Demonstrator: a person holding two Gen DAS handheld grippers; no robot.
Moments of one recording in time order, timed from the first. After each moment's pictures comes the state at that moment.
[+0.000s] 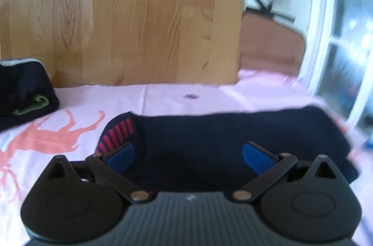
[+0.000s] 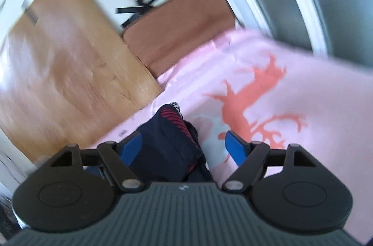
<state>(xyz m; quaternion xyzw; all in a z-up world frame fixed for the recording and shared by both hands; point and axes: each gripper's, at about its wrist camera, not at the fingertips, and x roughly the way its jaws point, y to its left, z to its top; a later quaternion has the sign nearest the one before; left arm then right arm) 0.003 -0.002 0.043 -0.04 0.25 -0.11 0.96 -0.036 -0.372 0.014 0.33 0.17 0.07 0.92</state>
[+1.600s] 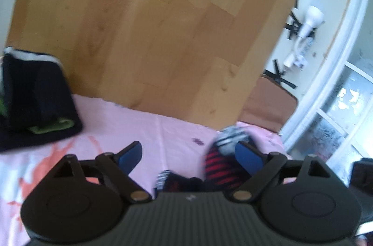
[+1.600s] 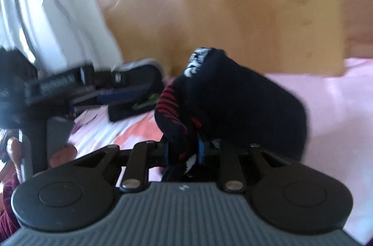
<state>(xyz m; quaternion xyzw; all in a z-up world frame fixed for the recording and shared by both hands) 0.040 0.143 0.112 -0.19 0.26 -0.15 0.93 0.030 -0.088 0.100 0.06 0.26 0.36 0.90</state>
